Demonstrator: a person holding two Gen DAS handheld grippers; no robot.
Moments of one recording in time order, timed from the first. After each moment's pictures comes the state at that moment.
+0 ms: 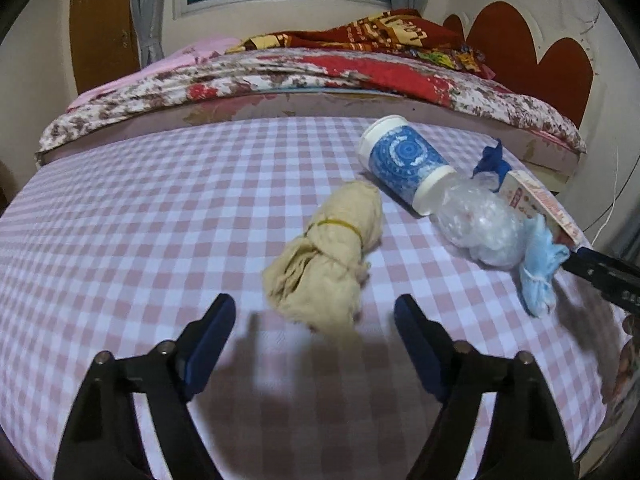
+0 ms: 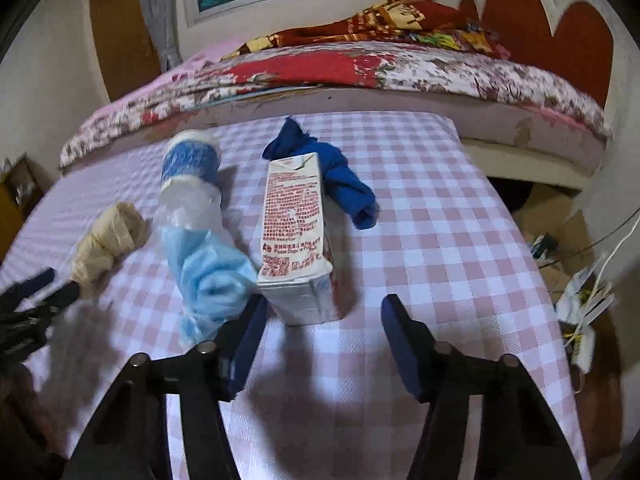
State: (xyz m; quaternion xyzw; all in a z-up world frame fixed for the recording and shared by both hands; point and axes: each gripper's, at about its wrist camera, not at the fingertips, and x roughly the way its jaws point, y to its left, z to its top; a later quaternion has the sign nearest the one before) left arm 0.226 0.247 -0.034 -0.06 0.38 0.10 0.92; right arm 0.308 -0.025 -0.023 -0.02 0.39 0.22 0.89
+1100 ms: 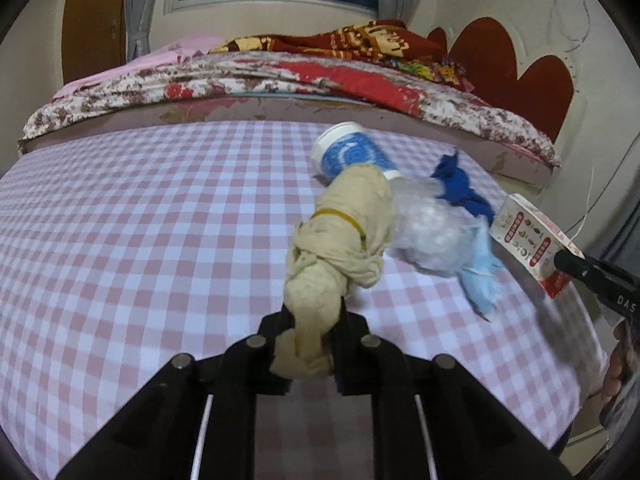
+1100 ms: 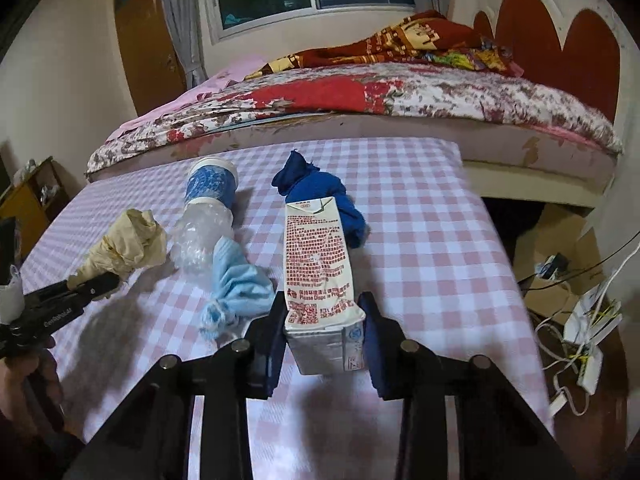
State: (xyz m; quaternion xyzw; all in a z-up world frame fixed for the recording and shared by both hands) left arm 0.208 0.221 -0.018 -0.10 0.37 0.06 0.92; right arm 0.285 -0.061 0.001 -0.04 0.35 0.26 0.90
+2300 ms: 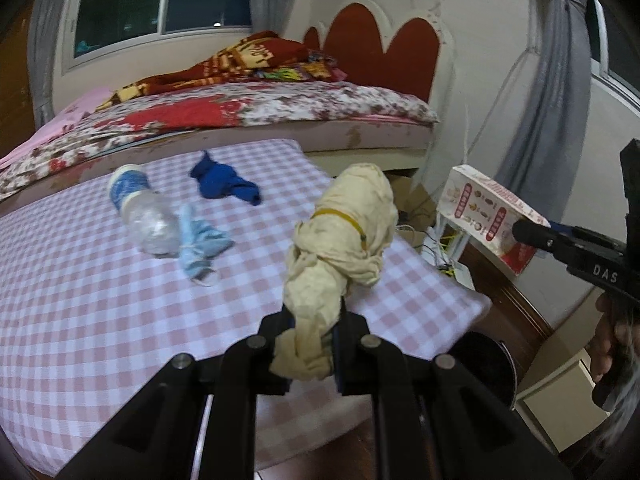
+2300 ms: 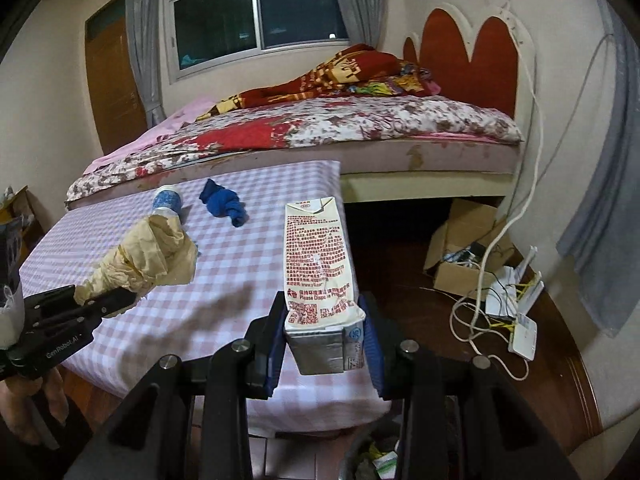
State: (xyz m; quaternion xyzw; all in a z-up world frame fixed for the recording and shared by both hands) left arm 0.162 0.019 0.016 -0.02 0.33 -0.10 0.94; right arm 0.181 -0.248 0.035 0.00 0.31 0.17 0.94
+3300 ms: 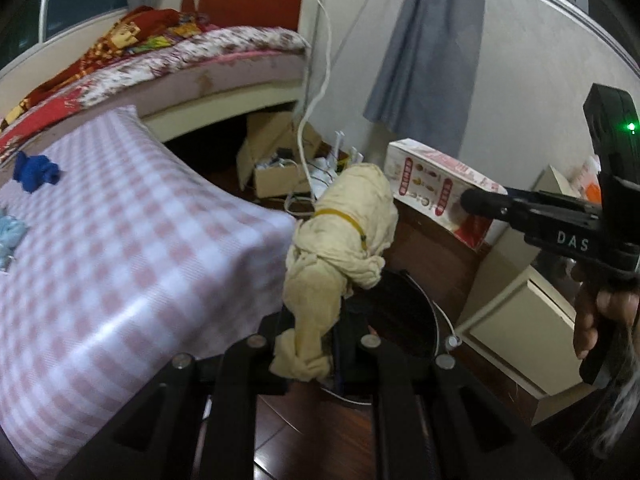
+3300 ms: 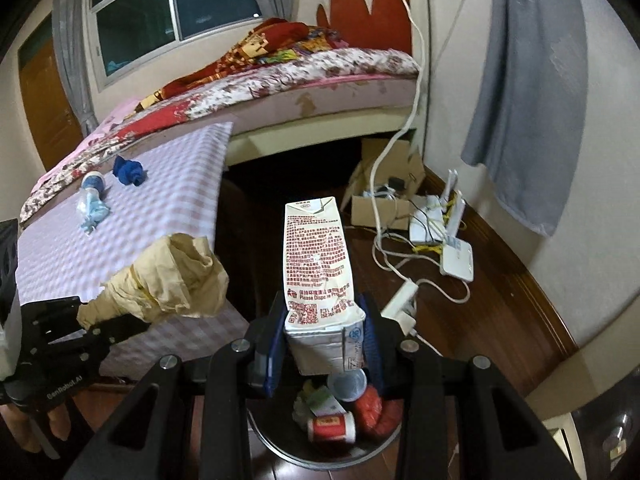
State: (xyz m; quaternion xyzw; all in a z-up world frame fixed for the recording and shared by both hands) left arm 0.132 -0.158 -0.031 0.05 0.40 -0.25 0.88; right arm 0.123 -0.398 -0.028 0.05 0.38 0.06 0.92
